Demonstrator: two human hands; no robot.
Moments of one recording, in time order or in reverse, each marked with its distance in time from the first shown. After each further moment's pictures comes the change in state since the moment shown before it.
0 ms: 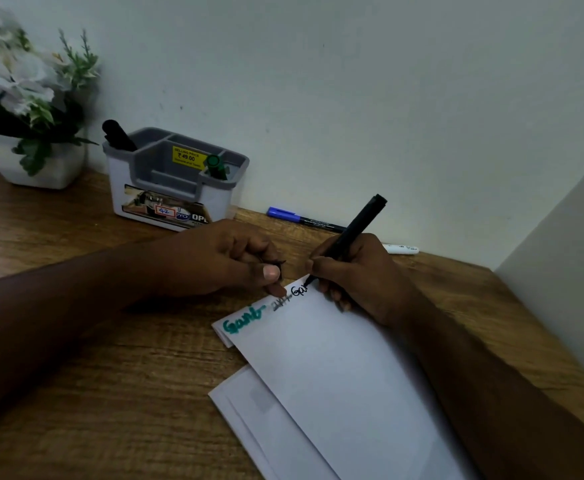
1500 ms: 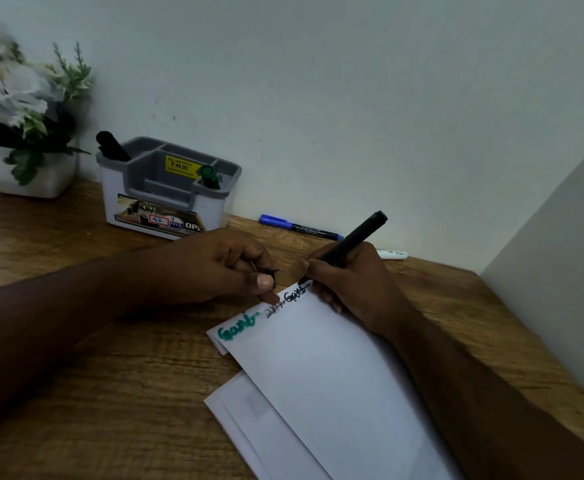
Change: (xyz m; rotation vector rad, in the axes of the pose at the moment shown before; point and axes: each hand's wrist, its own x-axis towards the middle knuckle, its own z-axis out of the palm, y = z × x) left_hand 0.002 -0.001 -0.002 0.020 -0.029 -0.006; right_hand -0.003 0.002 0.000 0.010 0.096 -0.016
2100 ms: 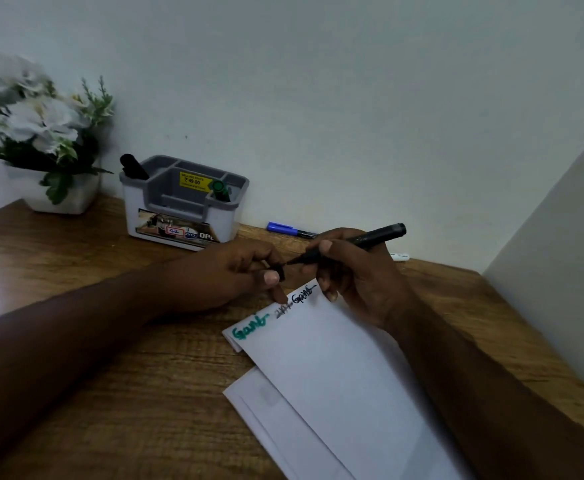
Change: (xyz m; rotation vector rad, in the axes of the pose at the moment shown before) left_hand -0.004 0.003 0.004 0.010 0.014 0.005; right_hand 0.000 -0.017 0.002 0.524 -0.108 -0.098
